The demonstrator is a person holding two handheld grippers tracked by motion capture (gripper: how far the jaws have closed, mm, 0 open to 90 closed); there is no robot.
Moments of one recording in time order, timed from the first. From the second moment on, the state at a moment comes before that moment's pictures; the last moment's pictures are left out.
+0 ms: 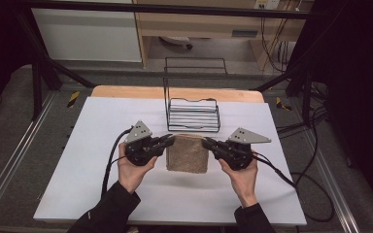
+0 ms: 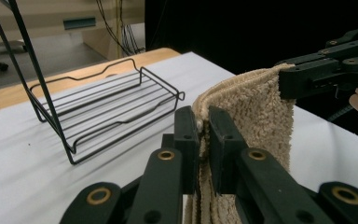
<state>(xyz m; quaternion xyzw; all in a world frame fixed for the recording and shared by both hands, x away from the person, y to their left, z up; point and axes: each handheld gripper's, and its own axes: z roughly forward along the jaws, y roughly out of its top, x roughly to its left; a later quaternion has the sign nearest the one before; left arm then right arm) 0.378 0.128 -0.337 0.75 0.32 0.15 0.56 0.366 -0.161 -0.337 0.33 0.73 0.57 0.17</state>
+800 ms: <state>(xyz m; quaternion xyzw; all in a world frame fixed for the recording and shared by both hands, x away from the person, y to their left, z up) 0.397 0.123 -0.299 0.72 0.31 0.18 0.60 0.377 -0.160 -0.300 0.32 0.70 0.59 0.22</state>
